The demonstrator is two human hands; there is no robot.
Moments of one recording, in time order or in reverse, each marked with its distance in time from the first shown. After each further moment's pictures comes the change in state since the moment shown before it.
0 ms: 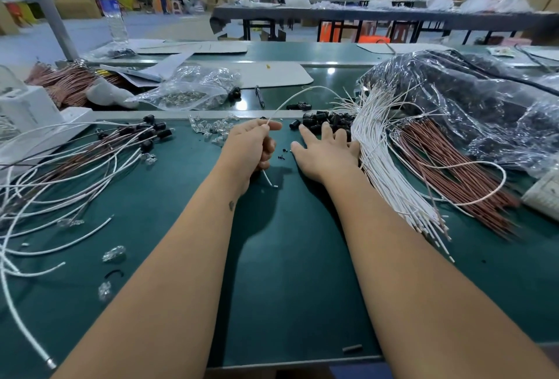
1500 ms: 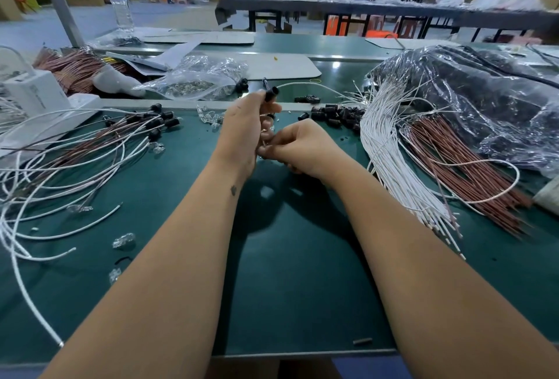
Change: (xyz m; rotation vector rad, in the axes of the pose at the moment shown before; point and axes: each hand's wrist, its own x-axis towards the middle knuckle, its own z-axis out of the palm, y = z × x) left_hand 0.000 0.014 -0.002 -0.320 0.094 0.141; right_hand -0.034 -0.030 -0.011 0.922 -0.097 -0.353
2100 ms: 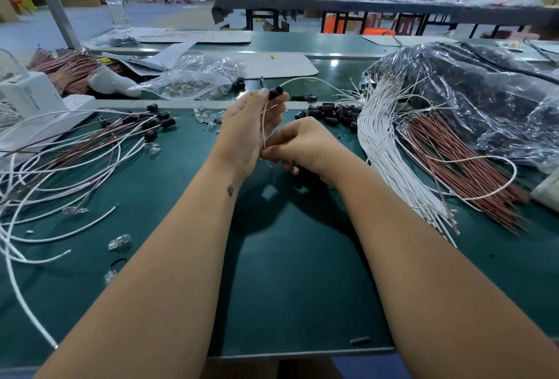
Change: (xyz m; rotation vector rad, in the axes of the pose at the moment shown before) left_hand 0.002 -0.005 0.002 -0.089 -0.130 -0.022; right_hand 0.000 0.000 -0.005 0.070 -0.034 0.039
